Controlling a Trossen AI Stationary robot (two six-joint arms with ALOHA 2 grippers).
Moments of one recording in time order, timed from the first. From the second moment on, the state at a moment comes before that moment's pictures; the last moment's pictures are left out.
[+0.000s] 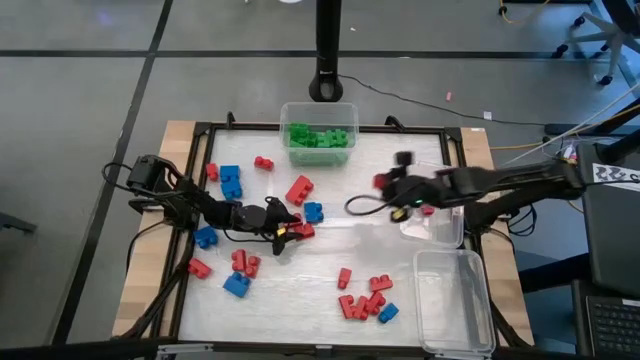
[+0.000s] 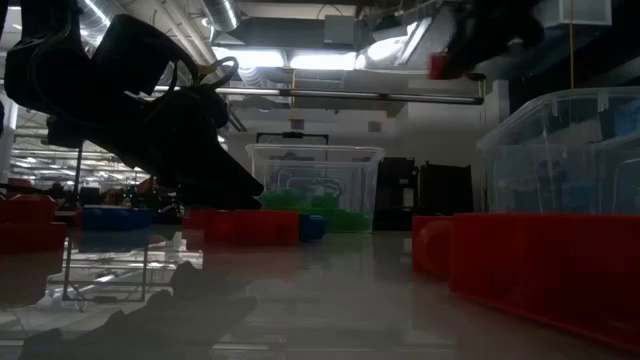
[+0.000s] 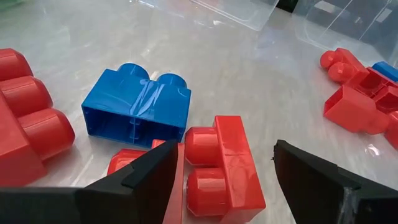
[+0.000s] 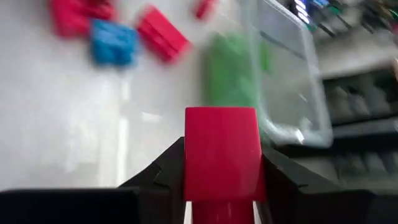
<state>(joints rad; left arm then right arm) -0.15 1.67 0.33 0.91 -0.23 -0.42 0.13 1.15 1.07 -0.75 0.57 -0.26</state>
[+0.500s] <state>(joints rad) -0.15 1.67 0.33 0.91 -0.23 -0.41 0.13 0.98 0.99 -1.27 0.75 0.22</state>
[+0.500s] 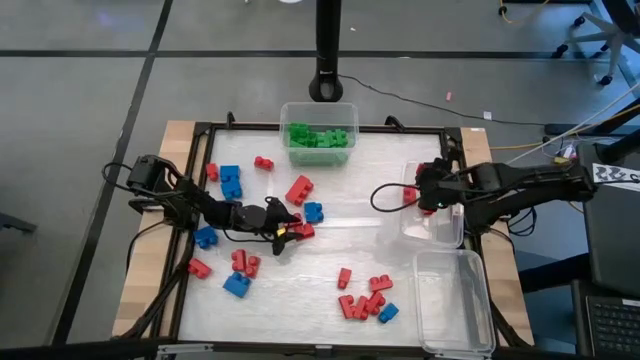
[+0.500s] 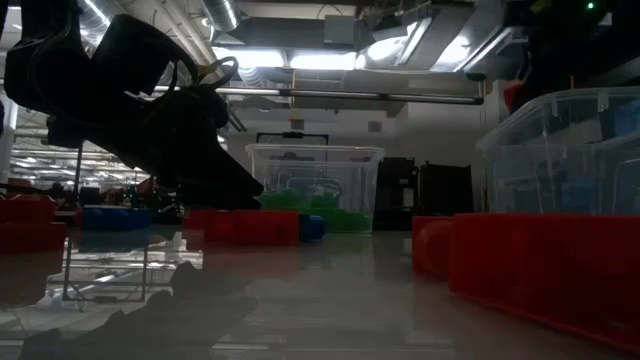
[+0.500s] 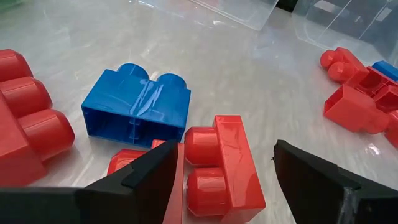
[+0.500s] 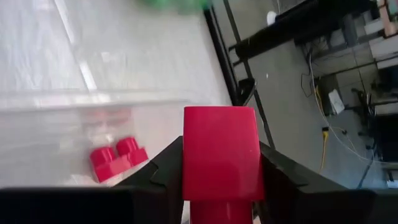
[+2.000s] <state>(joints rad) -0.15 1.67 0.33 0.86 -0.24 -0.38 0.13 1.53 0.96 0.02 0.18 -0.29</state>
